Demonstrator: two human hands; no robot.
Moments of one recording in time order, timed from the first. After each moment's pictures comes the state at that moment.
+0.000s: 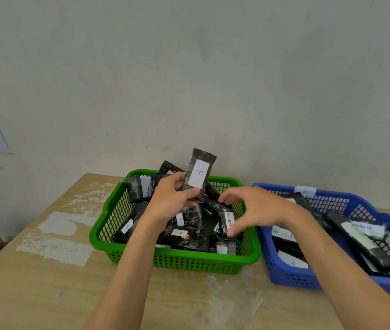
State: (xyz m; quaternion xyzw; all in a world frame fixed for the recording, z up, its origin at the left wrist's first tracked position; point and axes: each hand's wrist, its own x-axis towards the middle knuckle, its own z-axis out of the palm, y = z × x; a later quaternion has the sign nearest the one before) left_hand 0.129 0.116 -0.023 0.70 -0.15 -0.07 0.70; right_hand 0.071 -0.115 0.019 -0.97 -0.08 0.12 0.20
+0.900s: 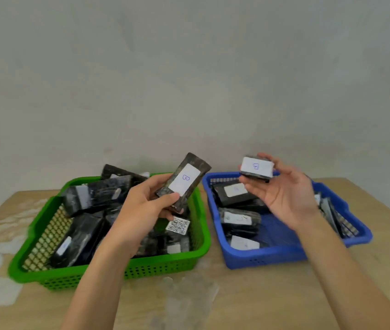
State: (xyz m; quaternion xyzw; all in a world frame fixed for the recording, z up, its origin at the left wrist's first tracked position) left_hand 0.080 0.068 -0.009 0.64 -0.22 -0.12 0.72; right_hand -0.006 -0.222 0.004 -0.44 0.00 -0.15 0.88
